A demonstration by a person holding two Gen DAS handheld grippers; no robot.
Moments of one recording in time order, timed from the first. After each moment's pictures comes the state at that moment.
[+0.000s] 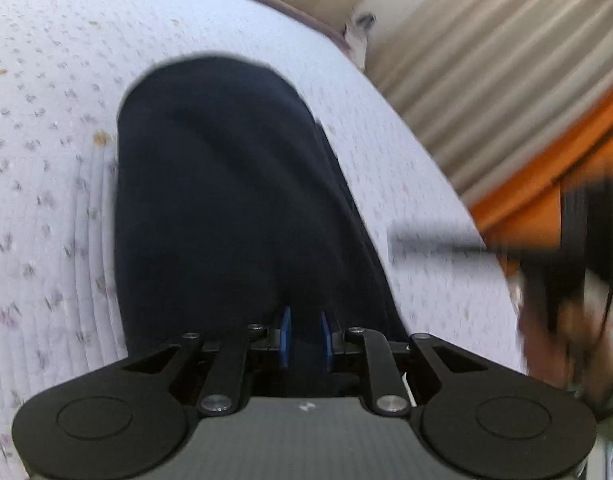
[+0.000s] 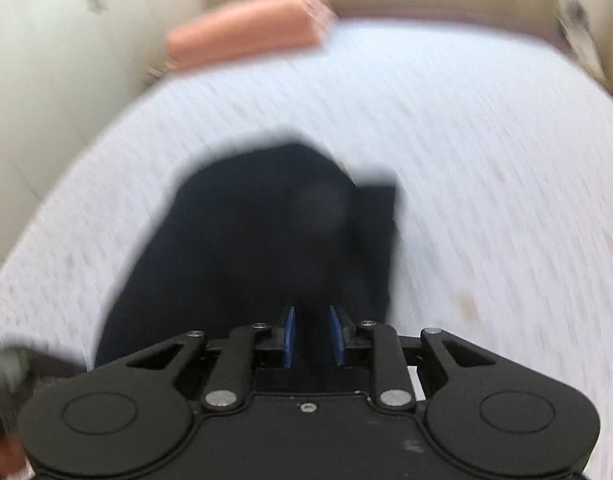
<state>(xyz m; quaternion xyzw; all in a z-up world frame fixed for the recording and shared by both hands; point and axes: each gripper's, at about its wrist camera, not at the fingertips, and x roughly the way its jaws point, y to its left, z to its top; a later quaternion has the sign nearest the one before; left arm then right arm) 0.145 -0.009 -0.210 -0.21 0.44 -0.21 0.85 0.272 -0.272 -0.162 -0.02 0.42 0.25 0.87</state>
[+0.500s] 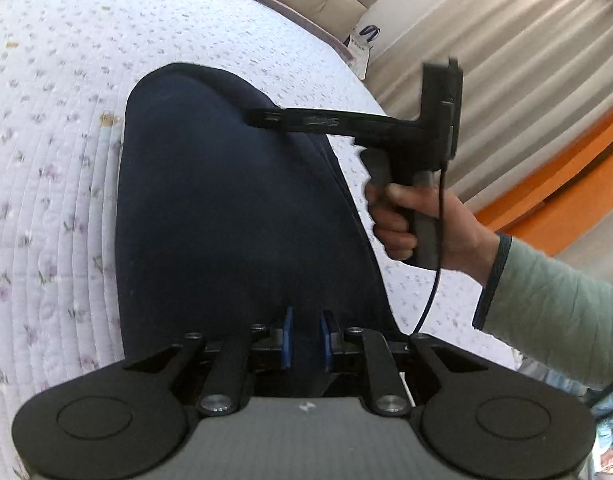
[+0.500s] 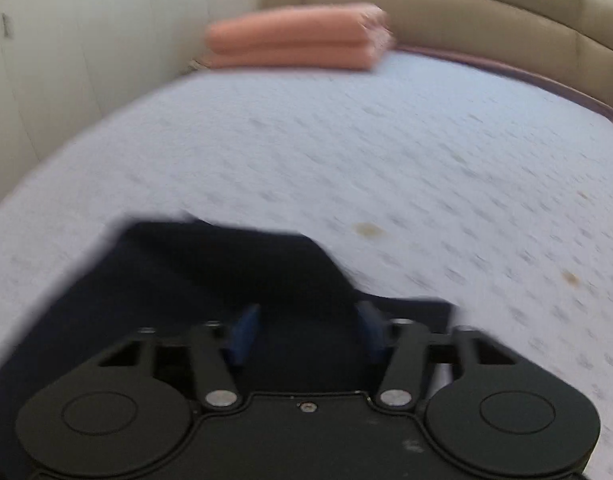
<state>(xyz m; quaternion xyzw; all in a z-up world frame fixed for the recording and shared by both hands) 0.138 0.001 -0.225 -0.26 0.43 -0.22 0.84 0.395 -0.235 -0.238 -0.09 0.39 0.30 0.87</state>
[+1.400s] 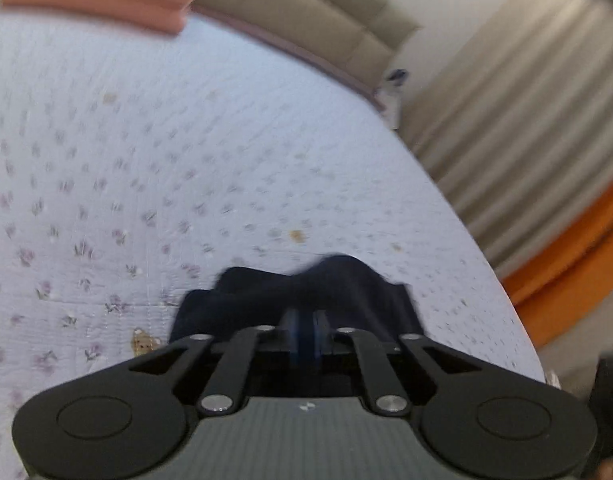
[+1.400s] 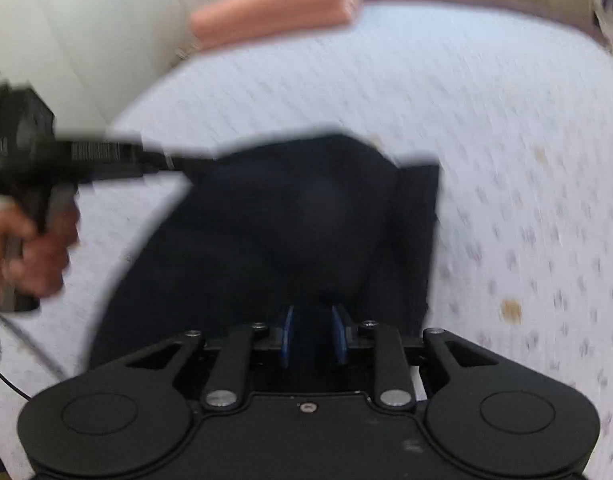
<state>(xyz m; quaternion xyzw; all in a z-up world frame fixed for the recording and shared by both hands) 0.299 0.051 -0.195 -0.22 0.37 -0.18 0.88 0.282 -0.250 -0.190 -0.01 0.45 0.30 0.84</state>
